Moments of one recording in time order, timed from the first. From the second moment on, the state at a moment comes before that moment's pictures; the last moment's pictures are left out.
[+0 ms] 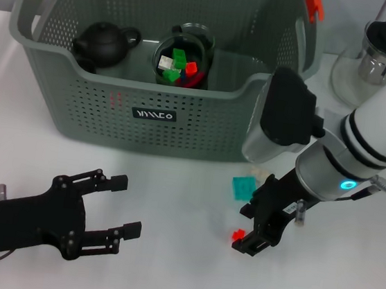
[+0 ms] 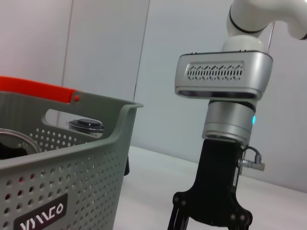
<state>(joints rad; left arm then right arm) -0.35 -2.14 0.29 0.55 2.23 1.82 -0.94 0.84 2.11 -1.58 -0.92 -2.41 -1.42 2.15</state>
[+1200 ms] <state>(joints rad) -0.35 -2.14 0.29 0.55 2.22 1.82 -0.95 0.85 2.11 -1.68 -0.87 -2.37 -1.34 2.21</state>
